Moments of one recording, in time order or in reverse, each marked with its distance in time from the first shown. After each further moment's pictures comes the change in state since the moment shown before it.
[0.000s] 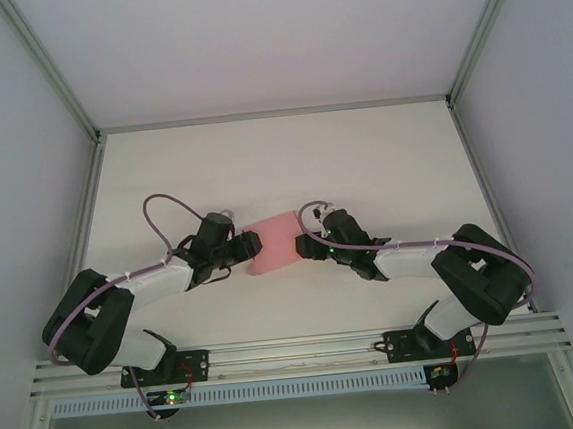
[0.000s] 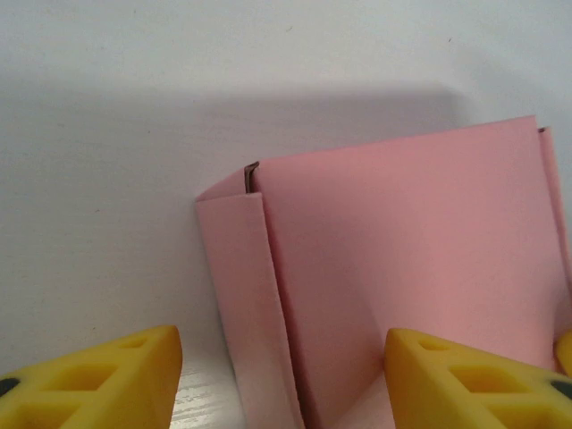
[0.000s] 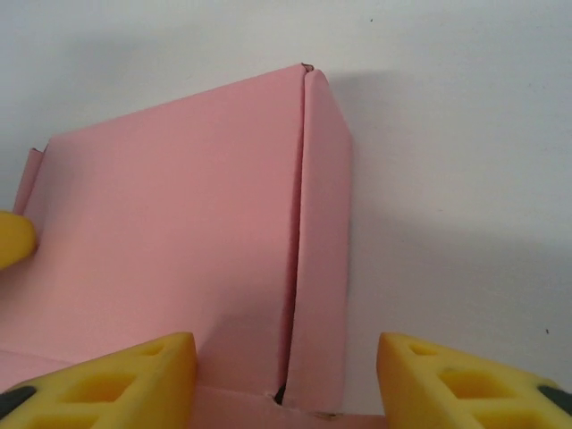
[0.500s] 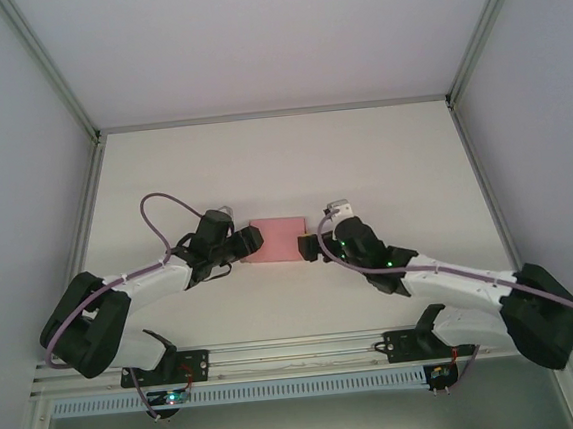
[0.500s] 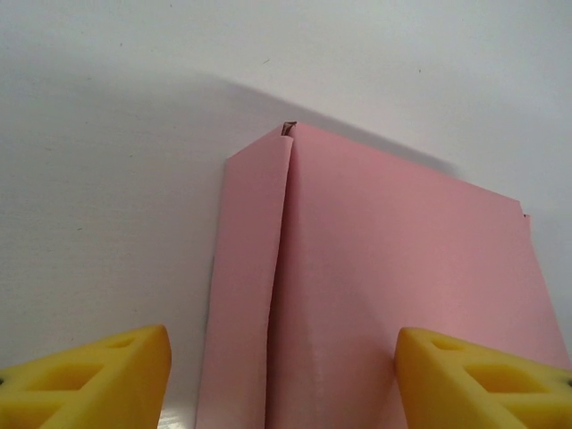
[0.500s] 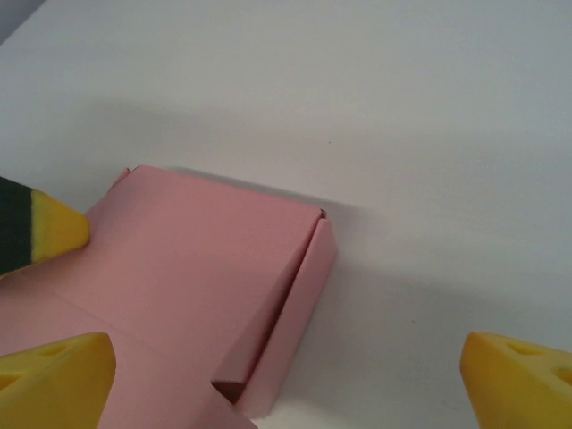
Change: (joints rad) left arm 0.000 -0.023 0.018 -0.002 -0.004 -0.035; right arm 0.098 -0.322 -0.010 -0.230 0.251 -0.105
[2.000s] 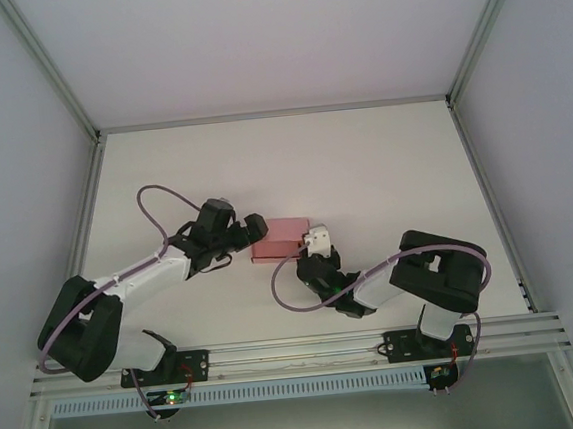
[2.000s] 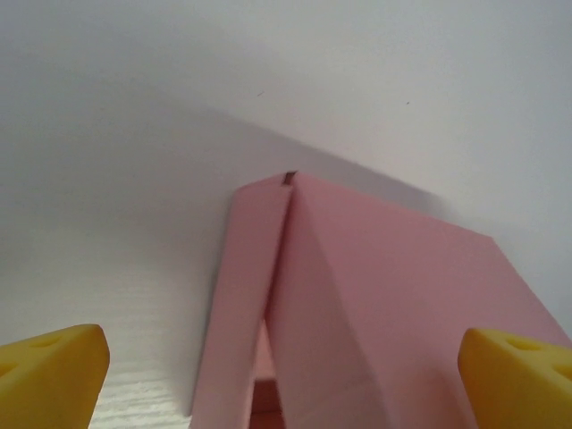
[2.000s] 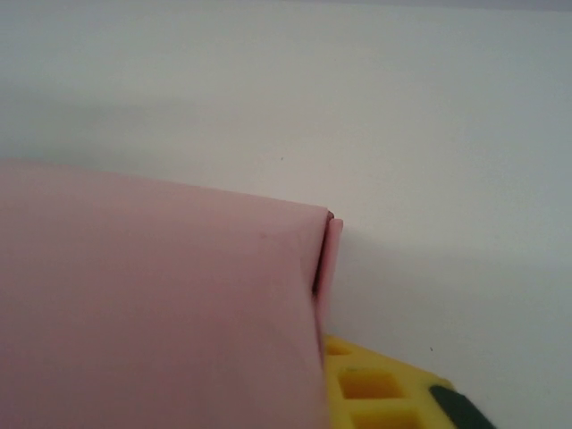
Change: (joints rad) left arm 0.000 -0.028 0.117 -0.190 -0.034 -0.061; right arm 0.292 0.519 -0.056 0.611 0.626 -0.026
